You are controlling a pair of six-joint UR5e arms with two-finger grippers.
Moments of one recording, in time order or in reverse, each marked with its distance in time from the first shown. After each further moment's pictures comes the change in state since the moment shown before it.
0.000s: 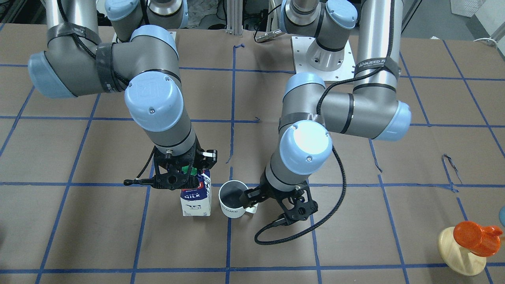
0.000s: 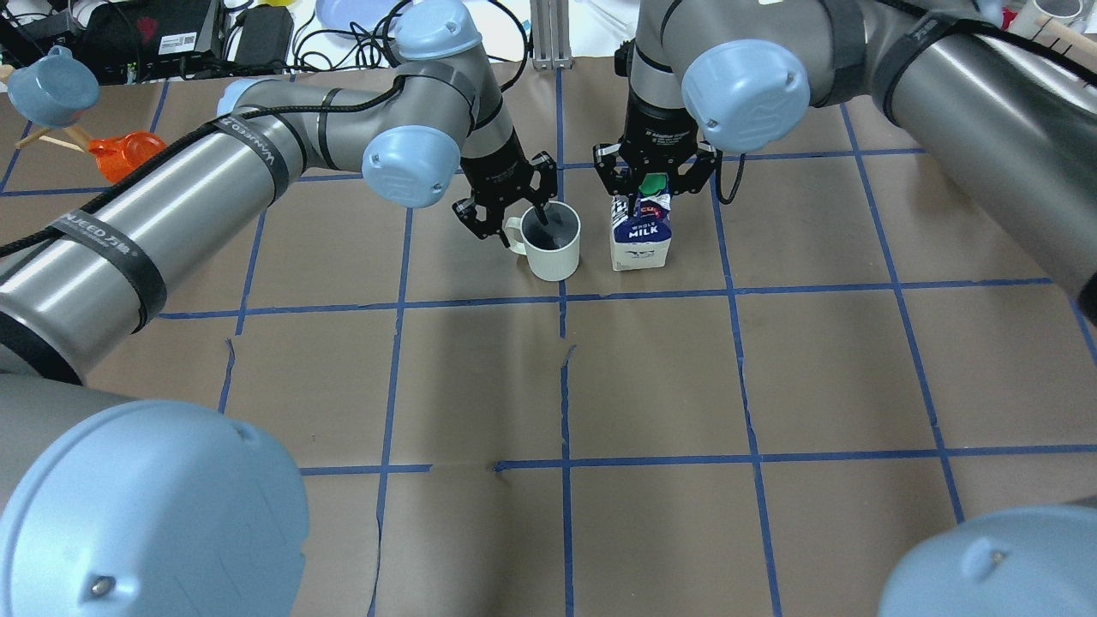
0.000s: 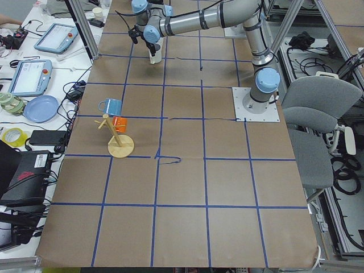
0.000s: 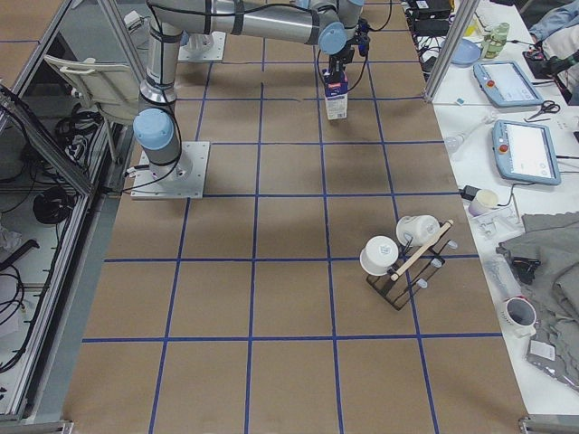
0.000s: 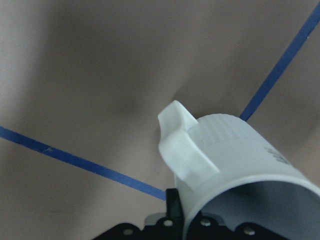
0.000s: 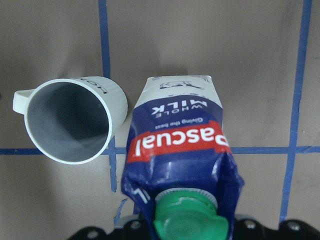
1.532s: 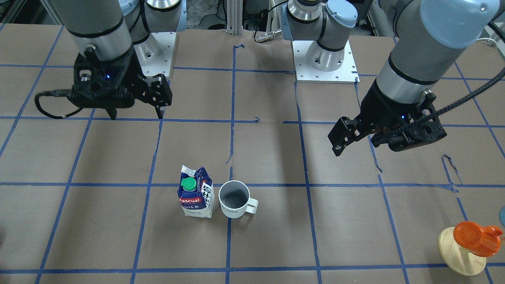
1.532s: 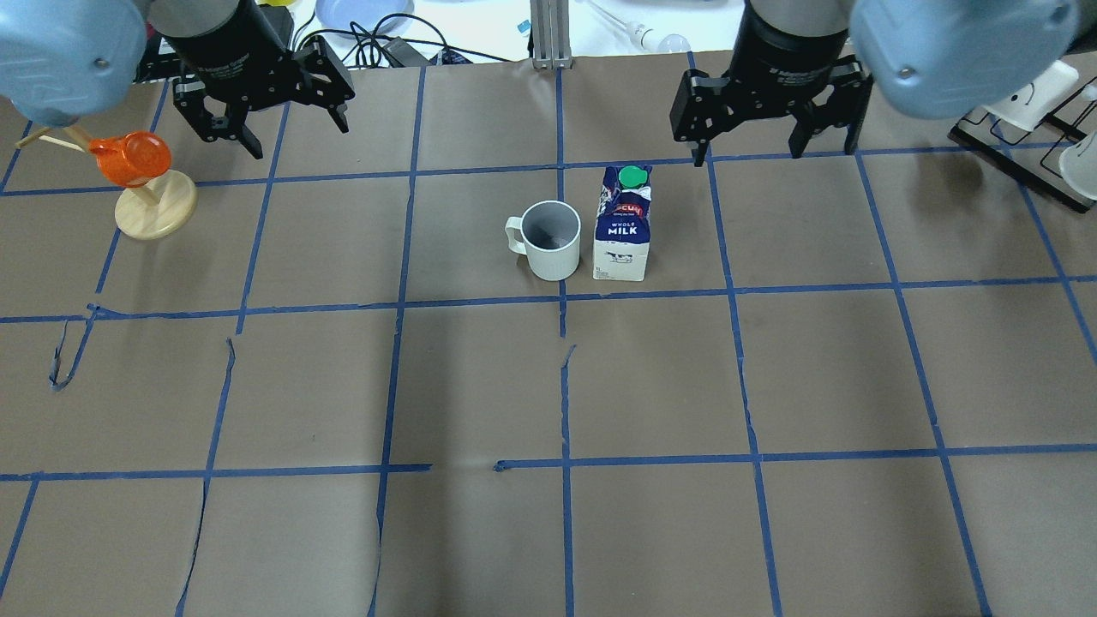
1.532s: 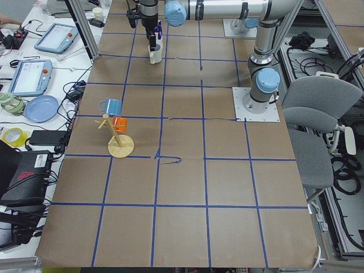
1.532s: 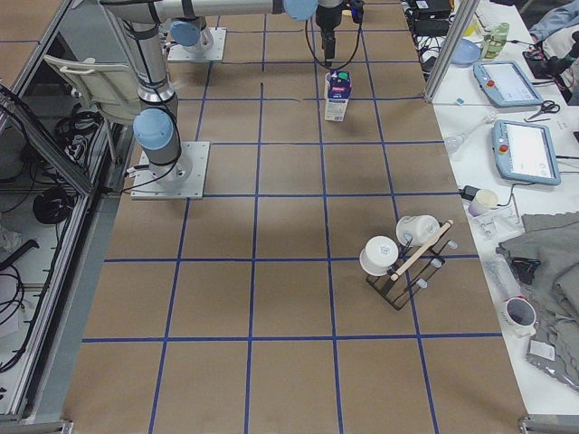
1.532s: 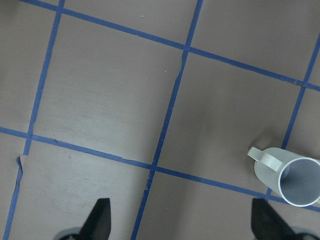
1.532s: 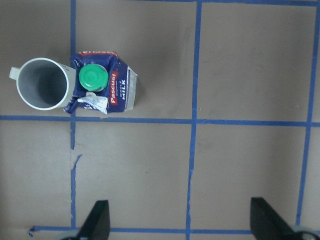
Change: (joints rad) left arm 0.208 0.372 -0.084 -0.178 0.075 0.342; right arm -0.124 -0.330 0.021 0.202 -0.085 -0.175
